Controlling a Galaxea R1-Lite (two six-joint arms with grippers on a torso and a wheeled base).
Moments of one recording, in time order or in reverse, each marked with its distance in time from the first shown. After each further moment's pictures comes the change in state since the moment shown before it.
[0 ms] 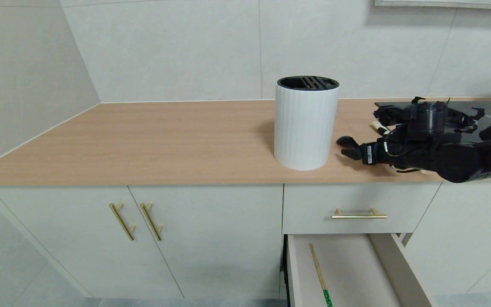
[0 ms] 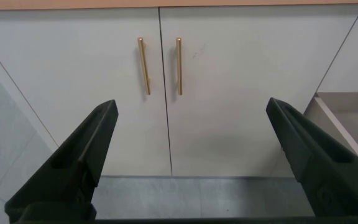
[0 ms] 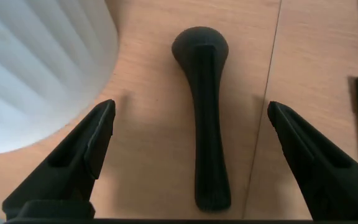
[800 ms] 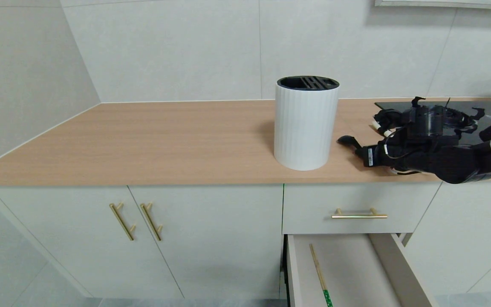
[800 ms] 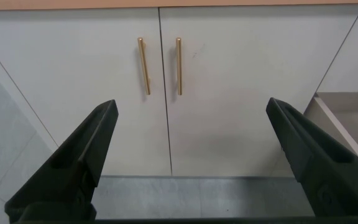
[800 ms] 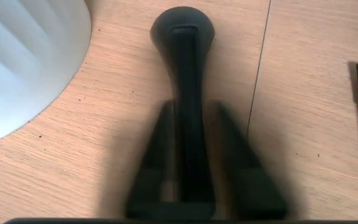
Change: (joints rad) left arm 0.000 0.000 0.000 0.000 0.000 0.000; right arm -0.013 0.023 -0.007 0.003 -0.006 -0.003
